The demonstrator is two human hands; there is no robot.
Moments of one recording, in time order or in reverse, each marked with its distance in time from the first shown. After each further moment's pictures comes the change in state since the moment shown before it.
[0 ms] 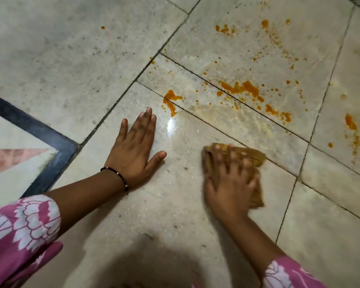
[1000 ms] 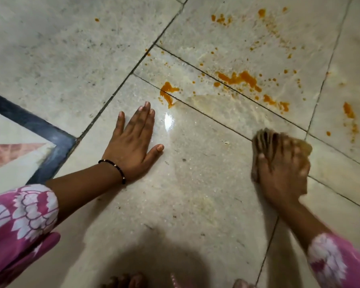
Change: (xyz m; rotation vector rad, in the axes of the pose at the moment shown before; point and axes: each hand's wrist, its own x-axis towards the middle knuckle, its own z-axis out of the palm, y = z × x) left_hand -0.003 0.000 -0.001 0.066 -0.022 0.018; right_hand 0.023 0.102 -0.013 0.080 0.057 0.246
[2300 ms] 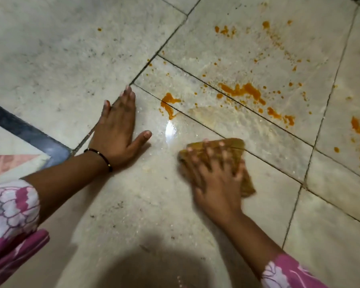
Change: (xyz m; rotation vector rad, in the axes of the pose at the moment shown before) left_hand 0.035 -0.040 -0.017 -0.134 0.119 -0.092; right_hand -0.032 -0.107 0.023 -0.059 -0.082 -0.531
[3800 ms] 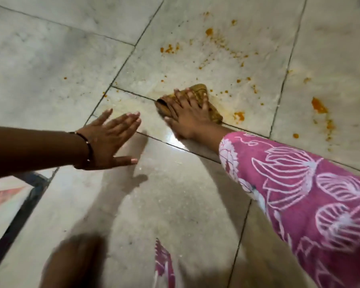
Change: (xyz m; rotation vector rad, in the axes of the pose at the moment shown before) left_hand 0.060 0.122 -0.063 0.748 -0.628 0.282; right_hand 0.151 0.111 -0.039 0.131 -0.099 -0.118
